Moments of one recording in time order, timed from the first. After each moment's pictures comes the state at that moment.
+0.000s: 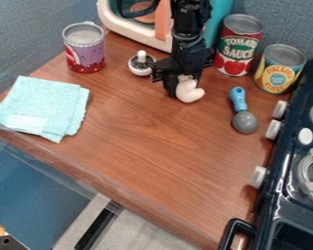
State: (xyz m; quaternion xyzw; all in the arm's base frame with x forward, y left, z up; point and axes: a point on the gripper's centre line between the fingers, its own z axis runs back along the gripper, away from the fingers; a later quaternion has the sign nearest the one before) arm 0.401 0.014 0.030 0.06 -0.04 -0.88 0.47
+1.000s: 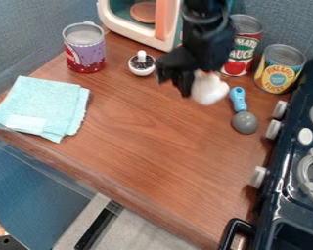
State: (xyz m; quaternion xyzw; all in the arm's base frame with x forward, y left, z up) arm 0.310 -0.050 0.117 0.12 -0.09 -0.85 0.51
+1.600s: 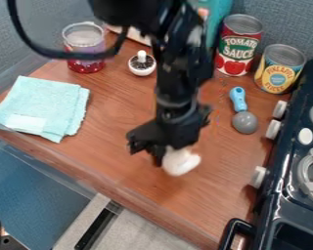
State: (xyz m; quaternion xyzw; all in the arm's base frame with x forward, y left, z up) arm 0.257 -0.054 0.048 0.07 -0.05 -0.87 0.49
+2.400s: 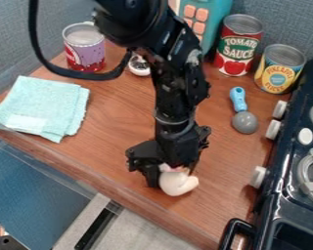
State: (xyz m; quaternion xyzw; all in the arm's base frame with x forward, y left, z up) arm 0.247 -0.061 0.029 0.01 -0.06 -0.88 0.47
